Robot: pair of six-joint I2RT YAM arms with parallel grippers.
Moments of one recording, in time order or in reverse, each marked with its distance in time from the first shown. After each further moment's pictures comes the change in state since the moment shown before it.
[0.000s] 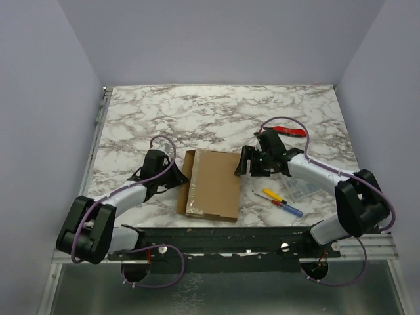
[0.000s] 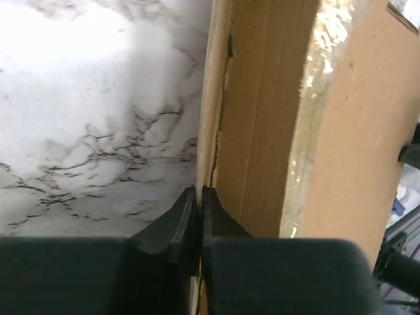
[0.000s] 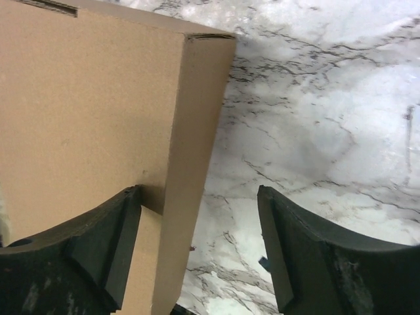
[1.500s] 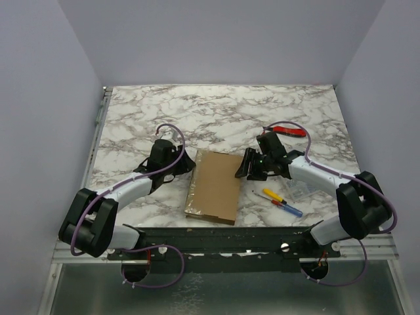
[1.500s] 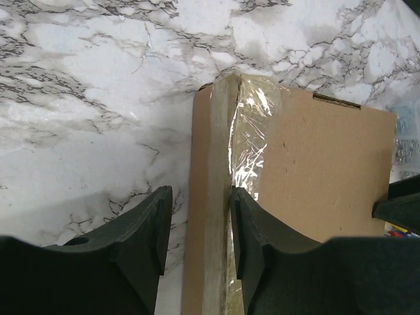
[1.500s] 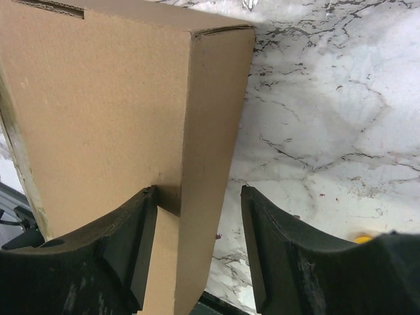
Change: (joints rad) left arm -0.071 0.052 0.158 0.019 -0.141 0.102; right arm 0.009 -0.021 -0.024 -0.021 -0.019 0.137
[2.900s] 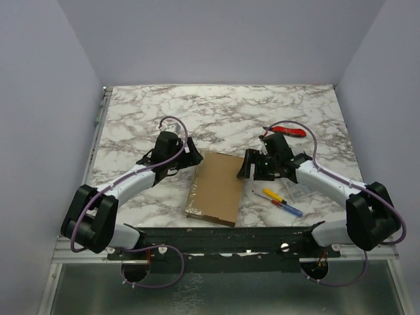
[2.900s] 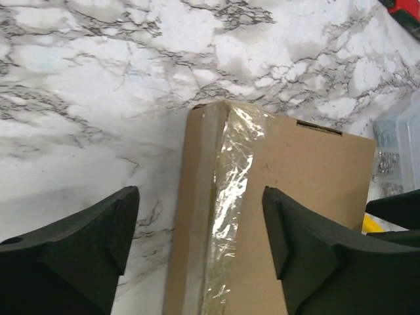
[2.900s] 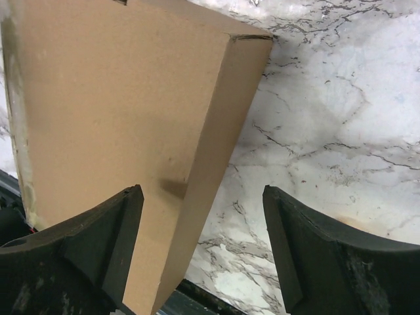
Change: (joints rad) left arm -0.055 0.035 0.135 -0.115 -0.034 -0.055; right arm -0.010 -0.123 -0.045 -0.012 -0.035 -0.115
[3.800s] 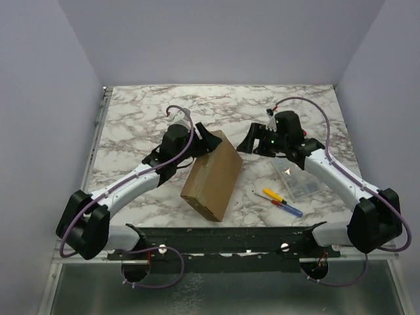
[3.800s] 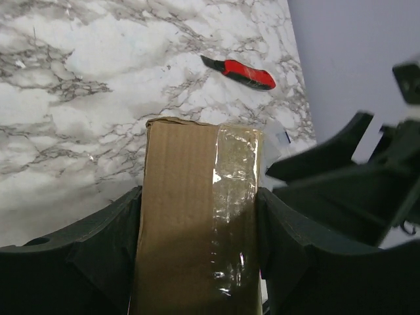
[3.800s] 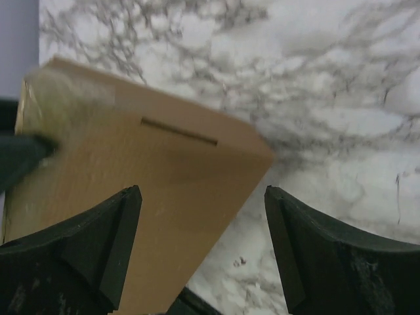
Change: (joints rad) left arm -0.190 -0.089 0.185 0.047 -0.112 -0.128; right arm -0.124 0.034 0.292 0.002 -0.039 -0.021
